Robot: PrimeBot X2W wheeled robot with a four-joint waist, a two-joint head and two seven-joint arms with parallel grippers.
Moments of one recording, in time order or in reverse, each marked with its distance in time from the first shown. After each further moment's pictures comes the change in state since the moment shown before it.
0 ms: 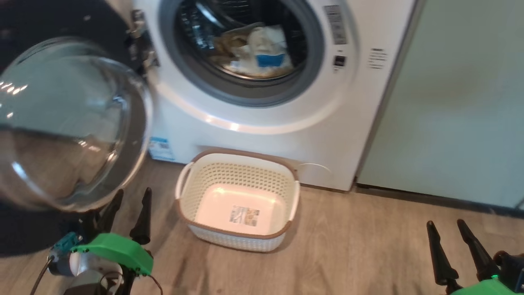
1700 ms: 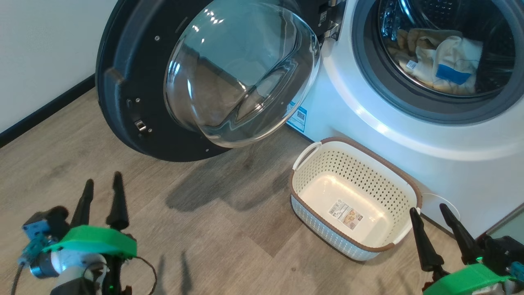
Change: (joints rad) left arm -0.001 -0.092 0.197 -0.058 0.030 0.010 0.000; right arm -0.076 -0.012 0.081 0.020 0.006 0.000 0.000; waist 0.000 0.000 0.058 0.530
